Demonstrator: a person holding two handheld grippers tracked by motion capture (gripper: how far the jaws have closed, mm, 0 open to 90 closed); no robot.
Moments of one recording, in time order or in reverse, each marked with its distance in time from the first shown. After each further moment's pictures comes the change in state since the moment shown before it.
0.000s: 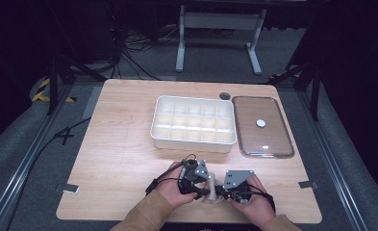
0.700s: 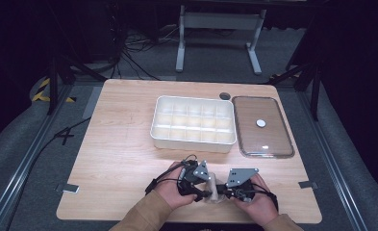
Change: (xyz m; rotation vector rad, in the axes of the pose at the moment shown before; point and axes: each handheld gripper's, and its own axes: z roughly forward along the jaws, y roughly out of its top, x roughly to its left) left arm -0.003 0.001 -0.006 -0.033 -0.026 0.021; right arm -0.003 -0.001 -0.012 -0.018 0.007 0.044
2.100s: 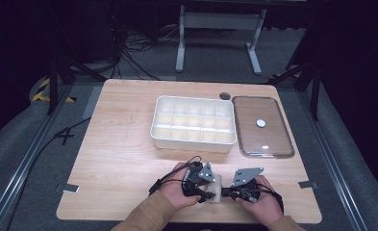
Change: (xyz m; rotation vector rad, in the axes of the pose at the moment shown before) left arm -0.004 0.007 0.012 0.013 -0.007 0.030; right arm -0.007 -0.020 -0.001 0.029 0.044 0.085
